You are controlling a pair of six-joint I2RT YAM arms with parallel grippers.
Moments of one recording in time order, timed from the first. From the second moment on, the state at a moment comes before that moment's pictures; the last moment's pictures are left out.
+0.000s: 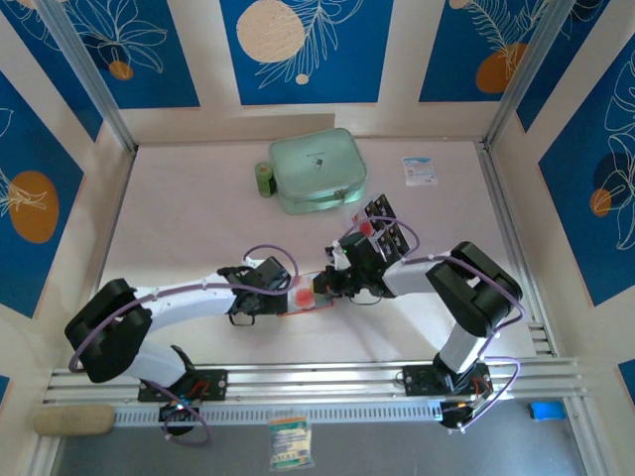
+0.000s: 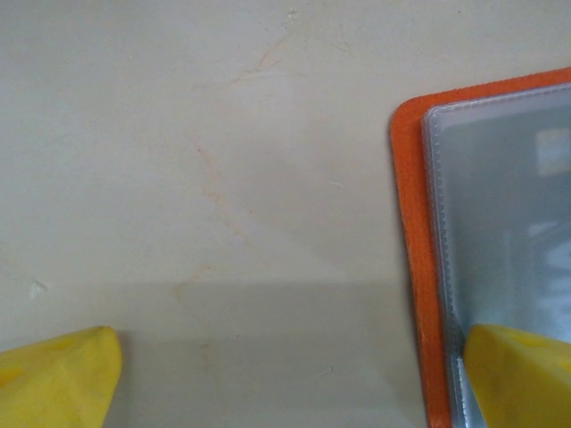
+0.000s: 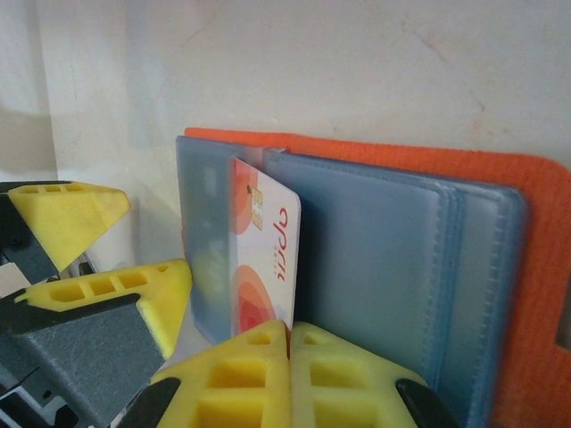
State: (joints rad) left arm -0.85 1.42 0.68 -0.59 -0.24 -0.84; right arm 0.69 1.70 0.65 0.21 -0.58 0.81
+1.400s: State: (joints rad) left arm -0.71 1.42 0.70 -0.67 -0.26 -0.85; right arm 0.81 1.79 1.05 -0.43 -0.33 0.56
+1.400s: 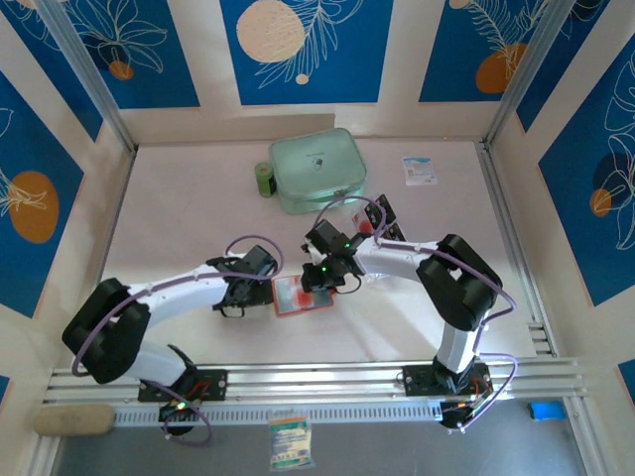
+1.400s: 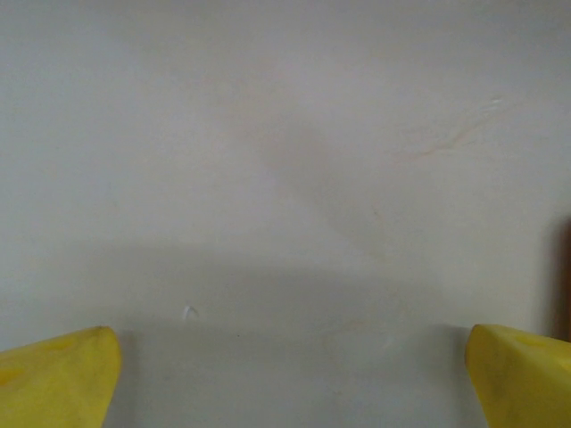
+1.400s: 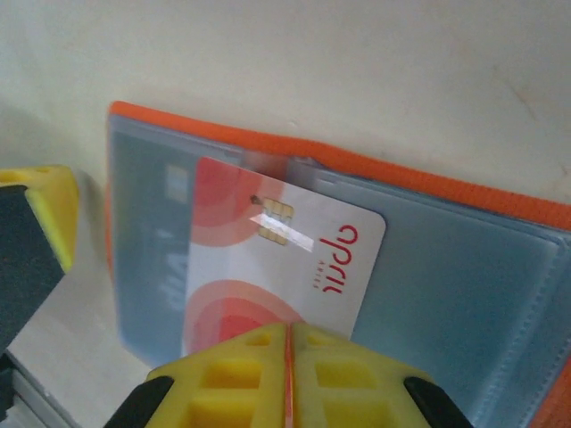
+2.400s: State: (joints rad) left arm -0.71 1.49 0.75 -0.68 -0.25 -0.79; right arm 0.81 1.81 1.13 -0.45 -0.31 0.59
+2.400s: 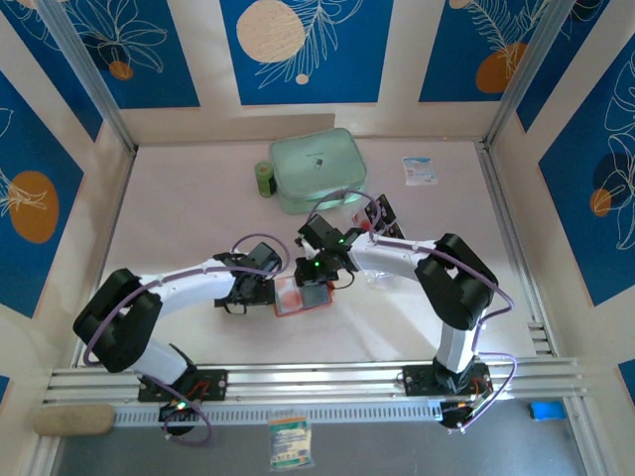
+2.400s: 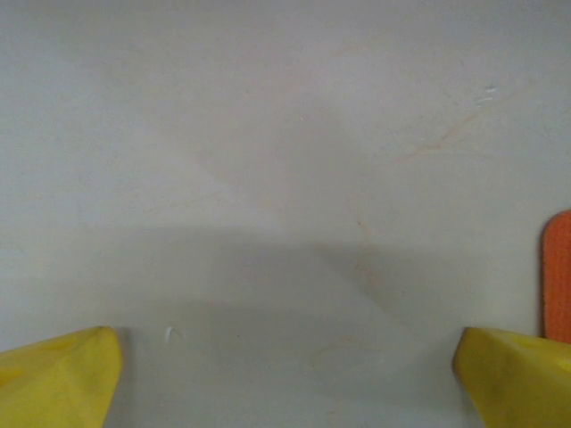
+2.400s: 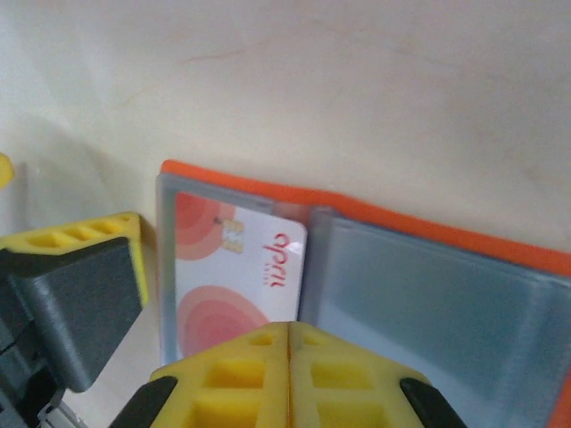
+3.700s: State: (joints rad) left arm -0.71 1.48 0.74 -0.69 -0.26 -0.78; right arm 0.87 1.89 1.17 -0.48 -0.31 0.61
